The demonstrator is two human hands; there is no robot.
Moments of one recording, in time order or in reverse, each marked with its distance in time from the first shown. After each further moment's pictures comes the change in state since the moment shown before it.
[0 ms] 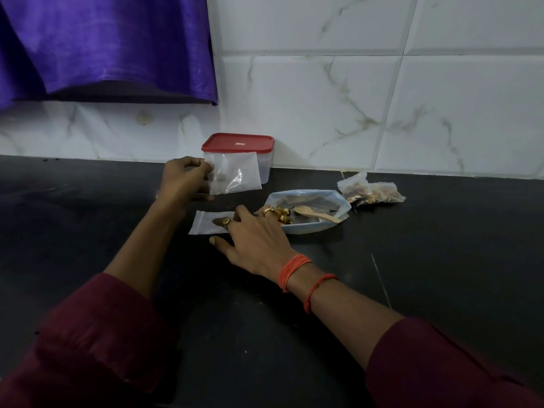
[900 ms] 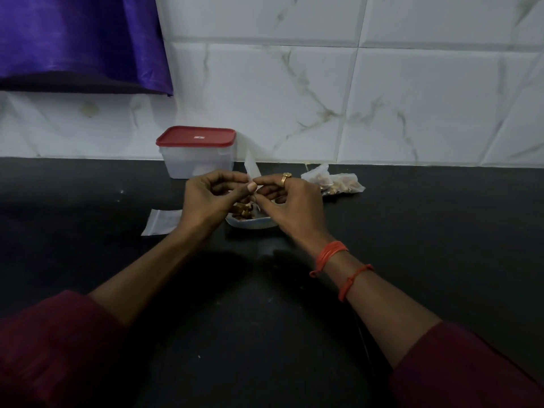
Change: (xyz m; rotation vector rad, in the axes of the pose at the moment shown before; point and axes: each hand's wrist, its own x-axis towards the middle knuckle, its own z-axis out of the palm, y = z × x) left_hand -0.071 -0.008 0.089 -0.199 -0.311 0.315; right_hand -0.048 0.099 -0.026 0.632 0.601 0.285
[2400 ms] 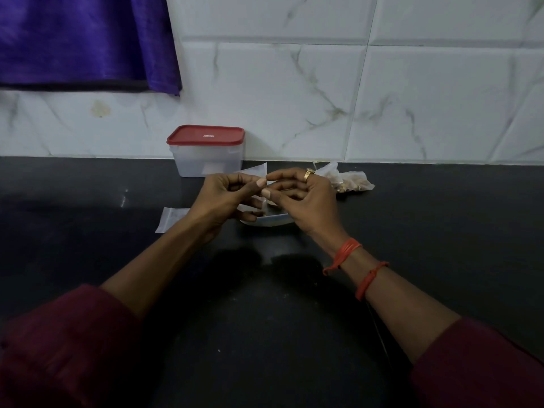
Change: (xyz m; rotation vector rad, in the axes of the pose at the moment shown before) left_hand 0.006 0.007 -0.013 -0.061 -0.205 -0.196; right_hand -0.004 -0.009 -0.003 0.447 -0.044 0.135
